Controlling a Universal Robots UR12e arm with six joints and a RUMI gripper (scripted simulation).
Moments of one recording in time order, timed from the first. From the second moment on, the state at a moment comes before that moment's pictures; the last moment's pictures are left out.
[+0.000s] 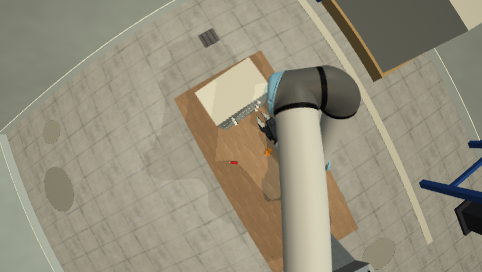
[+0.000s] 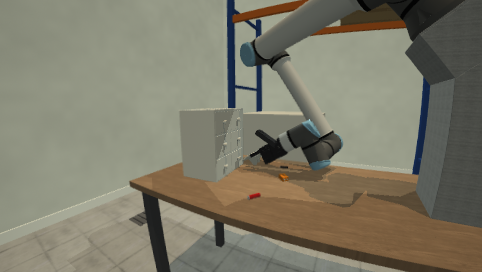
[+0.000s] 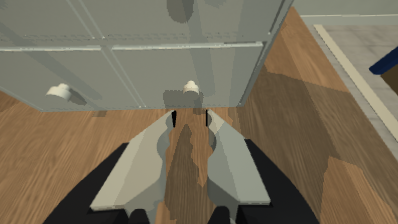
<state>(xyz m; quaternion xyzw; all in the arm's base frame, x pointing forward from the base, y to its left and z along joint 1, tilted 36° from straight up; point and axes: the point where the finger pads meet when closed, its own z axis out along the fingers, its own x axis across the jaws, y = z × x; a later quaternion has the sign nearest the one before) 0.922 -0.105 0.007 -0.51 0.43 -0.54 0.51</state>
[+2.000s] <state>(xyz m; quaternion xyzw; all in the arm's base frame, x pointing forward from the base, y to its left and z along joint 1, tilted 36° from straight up) 0.943 -0.103 0.022 -0.51 0.43 -0.54 0.51</state>
